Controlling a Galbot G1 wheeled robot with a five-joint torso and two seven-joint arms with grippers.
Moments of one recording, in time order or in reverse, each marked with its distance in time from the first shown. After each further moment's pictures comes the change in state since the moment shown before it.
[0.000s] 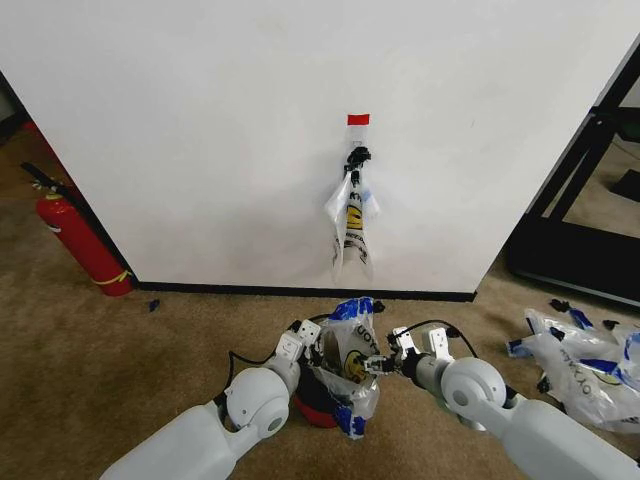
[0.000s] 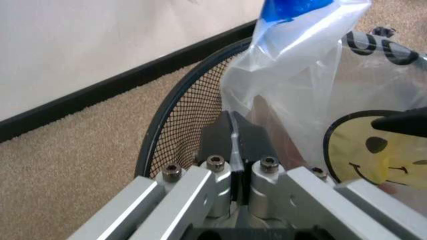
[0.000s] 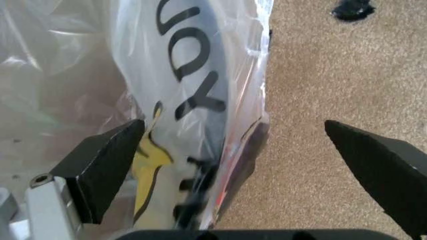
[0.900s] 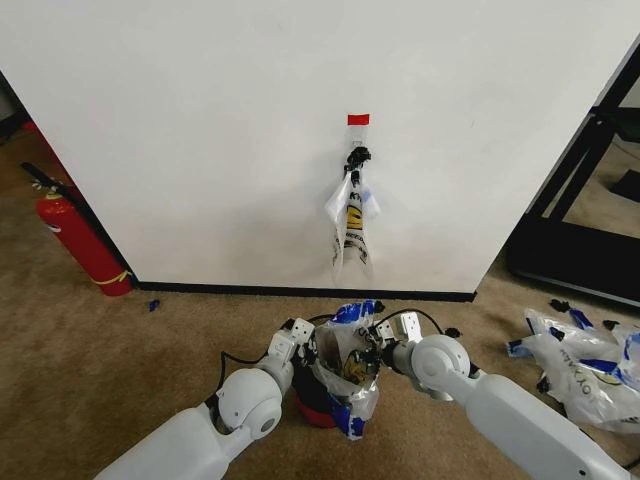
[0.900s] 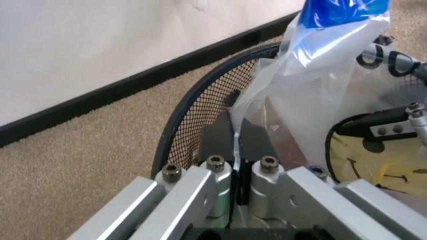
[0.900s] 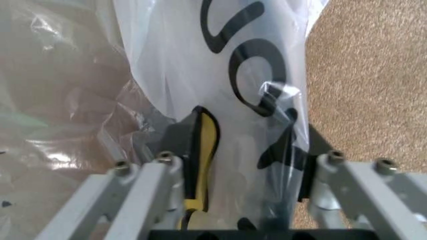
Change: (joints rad) left arm 0.031 0.015 -0.035 -0.027 0.015 -0.010 0.017; right arm 0.117 0.103 -0.067 -0.069 0.116 -0.156 0.138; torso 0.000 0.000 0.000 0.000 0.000
